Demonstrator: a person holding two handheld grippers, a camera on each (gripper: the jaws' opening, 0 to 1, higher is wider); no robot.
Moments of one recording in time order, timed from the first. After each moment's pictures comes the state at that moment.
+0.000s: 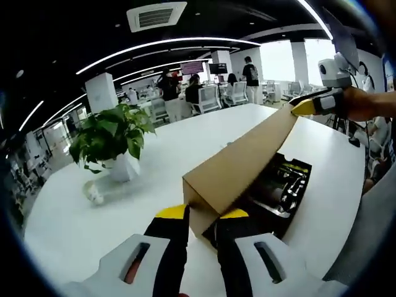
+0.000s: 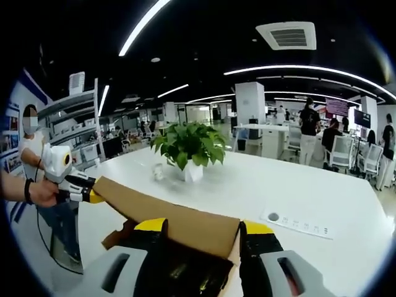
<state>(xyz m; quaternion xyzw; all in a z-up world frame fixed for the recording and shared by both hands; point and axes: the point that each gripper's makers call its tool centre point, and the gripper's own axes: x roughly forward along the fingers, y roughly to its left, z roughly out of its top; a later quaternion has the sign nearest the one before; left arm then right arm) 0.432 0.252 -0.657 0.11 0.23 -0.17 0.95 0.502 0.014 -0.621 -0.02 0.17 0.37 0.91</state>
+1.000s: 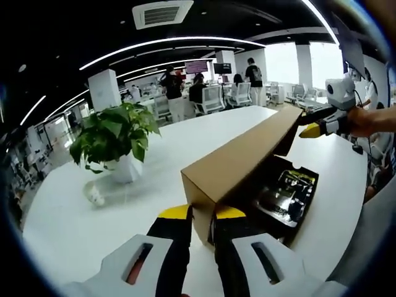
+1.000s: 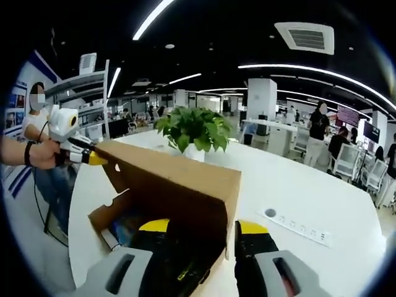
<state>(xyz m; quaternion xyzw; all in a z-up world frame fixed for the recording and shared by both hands) 0.454 0.260 -0.649 0.10 0.23 -0.17 0.95 0.518 0.006 -0.663 -0.09 0.19 0.38 0.90</state>
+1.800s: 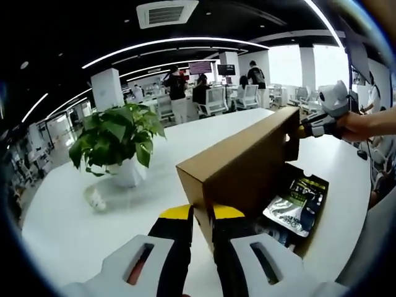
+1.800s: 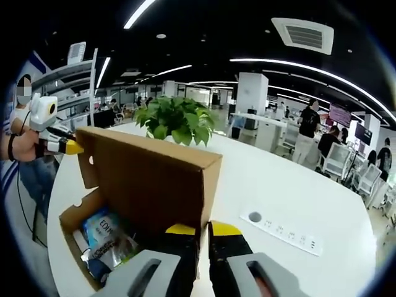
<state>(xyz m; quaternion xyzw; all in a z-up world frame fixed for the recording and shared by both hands) 0.489 0.272 -0.647 0.09 0.23 -0.16 0.96 0.578 0.007 -0.673 -0.12 0.21 0.35 0.91</state>
